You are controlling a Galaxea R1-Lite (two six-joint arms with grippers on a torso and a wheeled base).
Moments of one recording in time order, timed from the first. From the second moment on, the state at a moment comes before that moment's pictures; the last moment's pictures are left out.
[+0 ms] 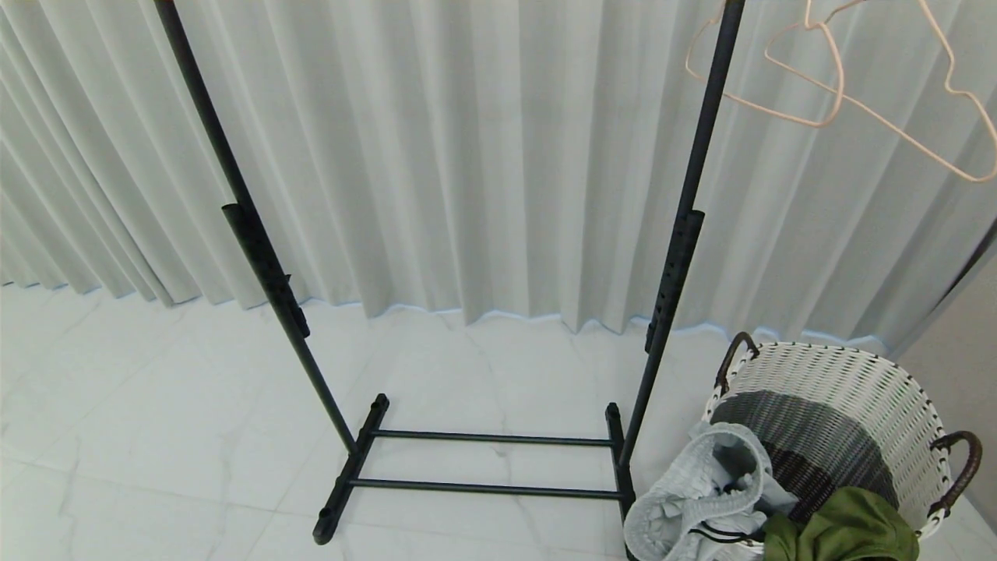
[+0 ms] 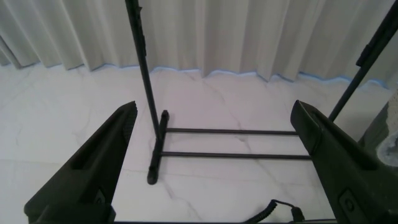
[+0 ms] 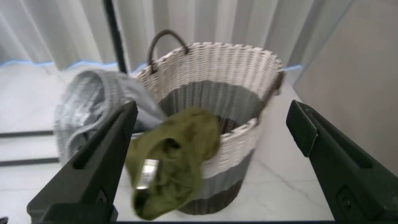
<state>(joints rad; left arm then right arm) 0.00 0.00 0.00 0.00 -0.08 0.03 0.00 0.00 0.00 -0.01 -0.08 0.02</state>
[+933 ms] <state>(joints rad) 0.00 0.00 0.00 0.00 -0.08 0.03 0.01 0.01 -0.07 -0.01 -0.03 -0.01</state>
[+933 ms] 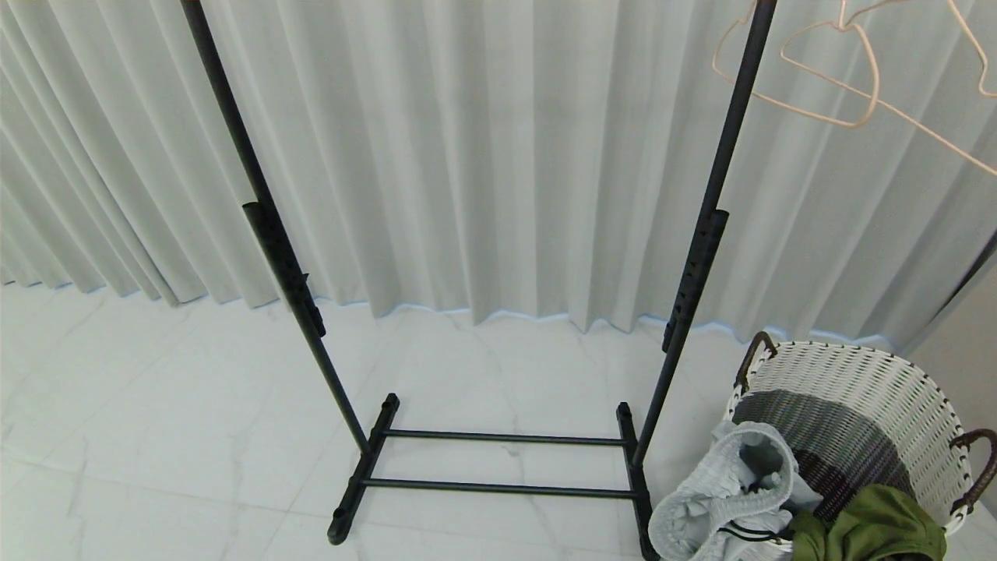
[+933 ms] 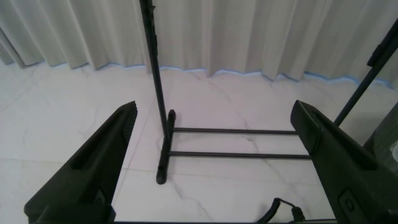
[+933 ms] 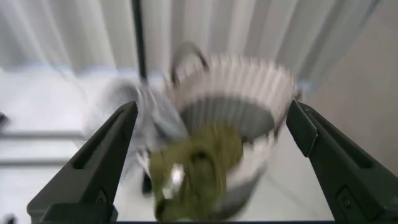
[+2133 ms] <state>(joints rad) 0.00 0.00 0.00 0.00 -0.08 0.03 -0.18 1.39 -0.24 -0.30 -0.02 -0.99</state>
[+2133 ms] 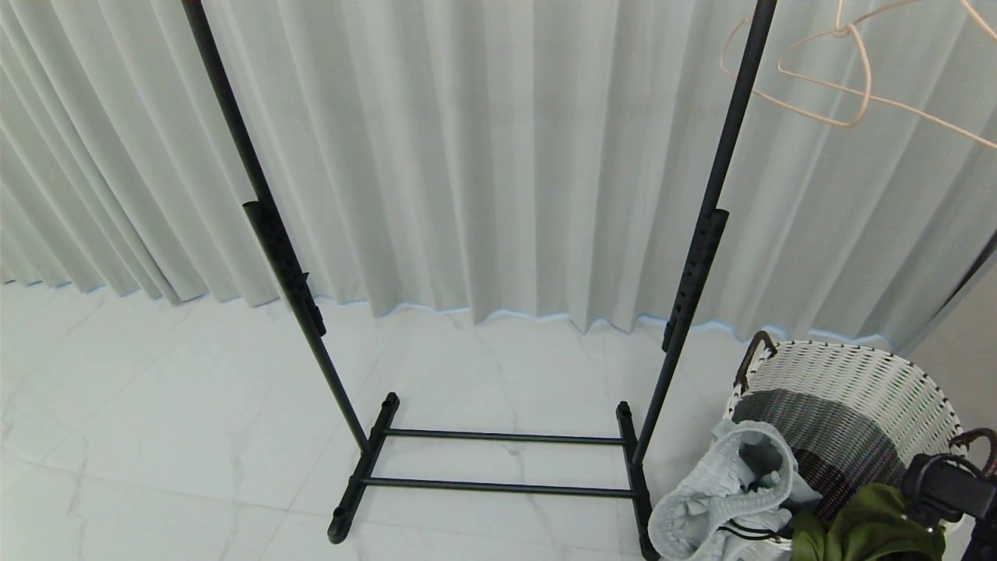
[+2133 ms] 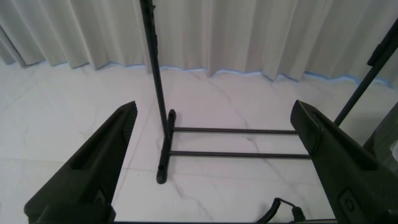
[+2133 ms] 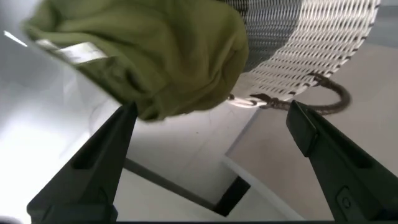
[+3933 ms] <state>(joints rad) 0.00 0.00 0.00 0.00 -0.08 0.03 -0.21 1.00 -0.83 0.62 0.02 -0.80</state>
